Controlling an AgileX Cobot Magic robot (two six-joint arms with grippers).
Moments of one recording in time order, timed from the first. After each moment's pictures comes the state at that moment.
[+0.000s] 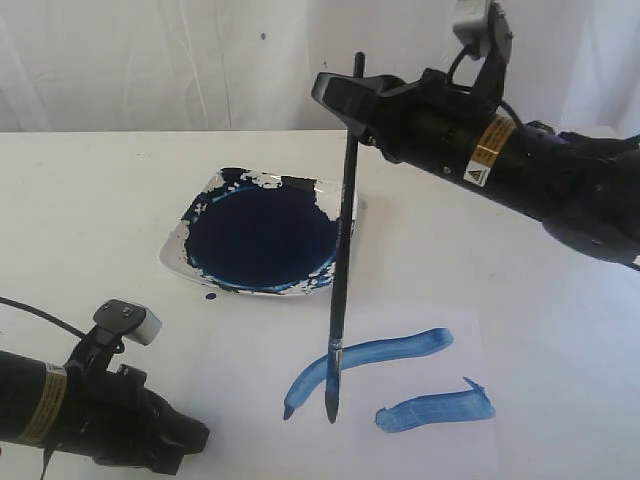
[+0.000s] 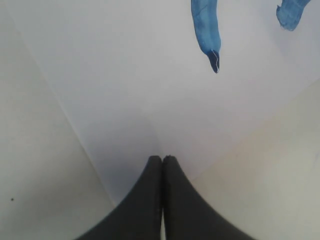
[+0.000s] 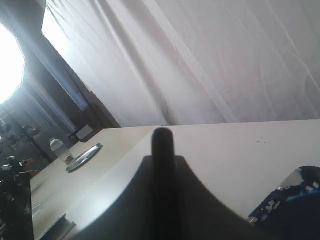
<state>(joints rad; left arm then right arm) -0.37 1.67 -0.40 1.36 -0.62 -1.26 0.48 1.69 -0.87 -0.74 -1.00 1.09</state>
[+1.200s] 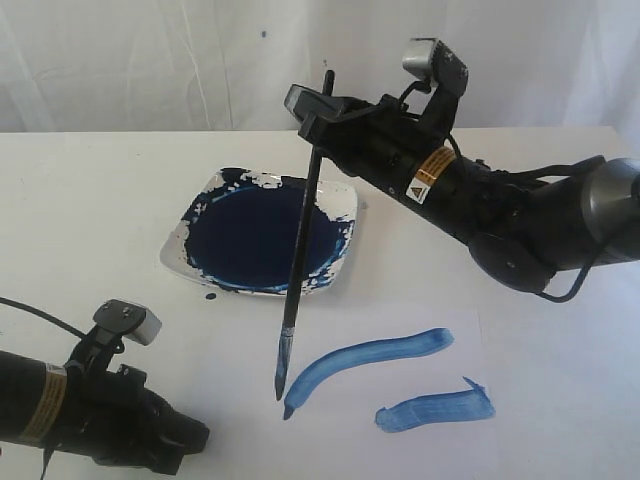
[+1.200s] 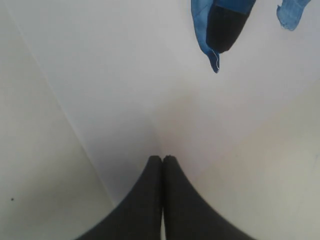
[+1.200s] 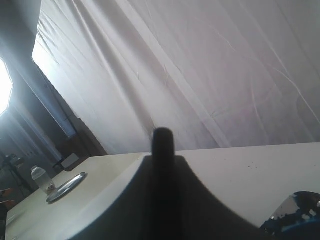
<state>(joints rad) -0.37 1.67 -0.40 1.36 -0.62 -1.26 0.59 1.84 -0.91 -0.45 -1.09 0.85</state>
